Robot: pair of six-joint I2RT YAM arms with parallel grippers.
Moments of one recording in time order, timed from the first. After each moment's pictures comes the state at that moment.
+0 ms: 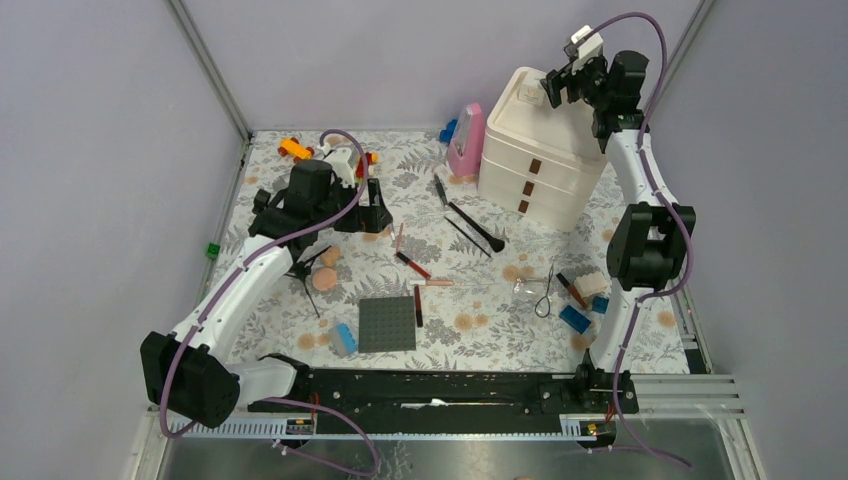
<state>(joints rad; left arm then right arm) -0.35 1.22 1.10 -0.51 0.20 -0.29 -0.05 2.04 1.92 0.07 -0.57 -0.42</state>
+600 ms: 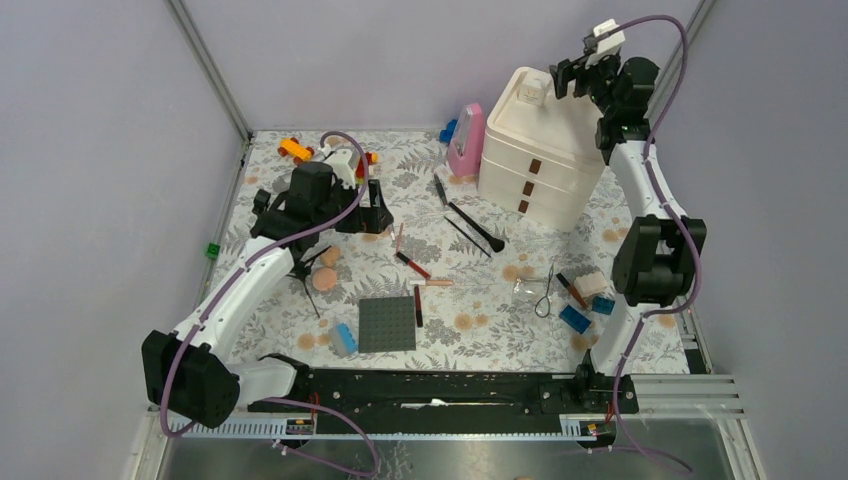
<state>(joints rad) -0.35 1.22 1.09 -0.48 0.21 -0.29 -0.05 1.93 1.76 0.28 -0.48 -0.25</state>
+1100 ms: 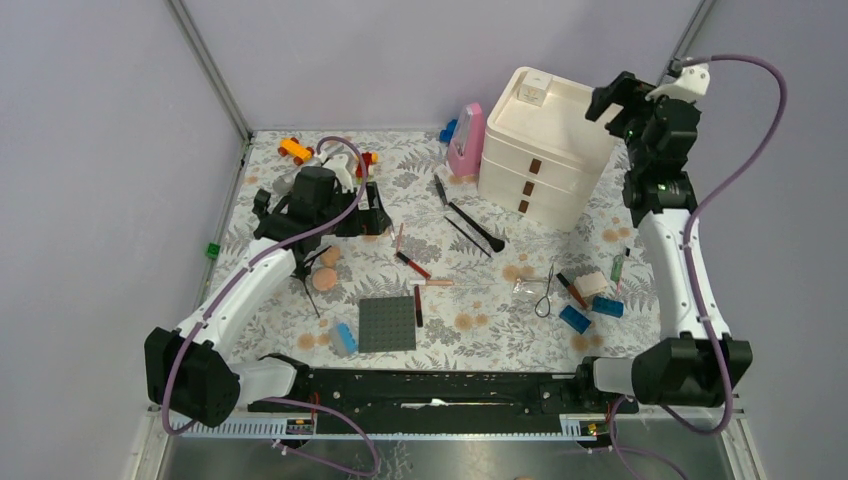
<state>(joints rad) -0.35 1.22 1.04 -0.46 0.16 -0.35 -0.05 1.33 1.36 0.05 0.00 0.29</state>
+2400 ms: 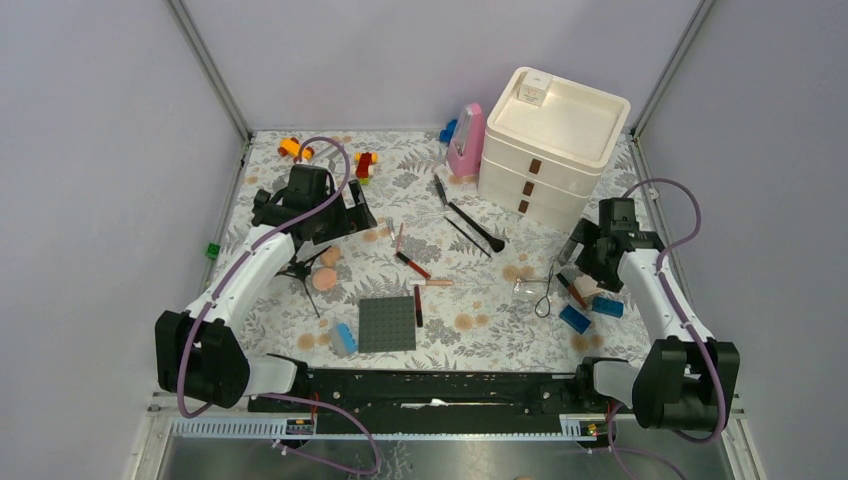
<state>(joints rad) -0.25 1.31 1.07 -0.58 0.12 -0.51 -0.05 1.19 0.84 -0.76 0.11 0.51</state>
